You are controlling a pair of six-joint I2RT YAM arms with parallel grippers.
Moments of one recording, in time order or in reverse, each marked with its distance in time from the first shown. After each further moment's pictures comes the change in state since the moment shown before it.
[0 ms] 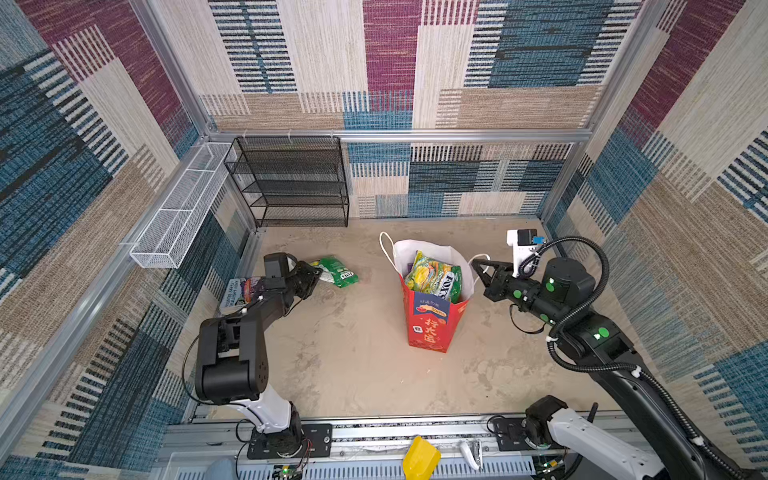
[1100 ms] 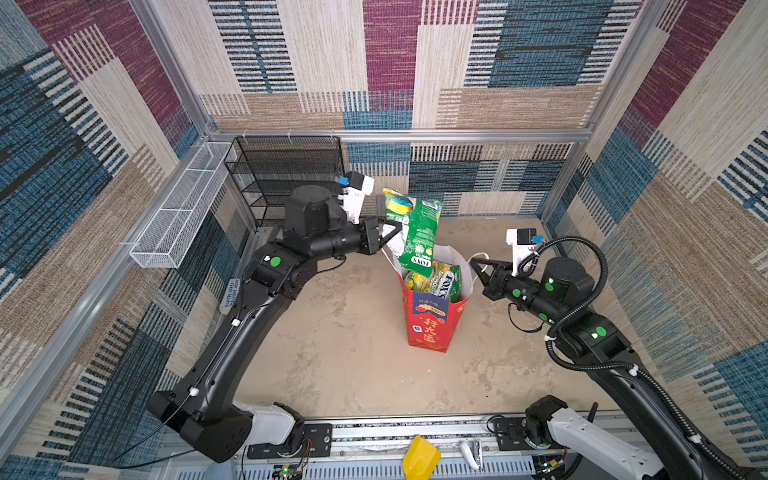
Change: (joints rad) left arm -0.624 -0.178 0.872 -0.751 0.053 0.576; right arm 0.000 -0.016 -0.035 0.044 -0.019 0.028
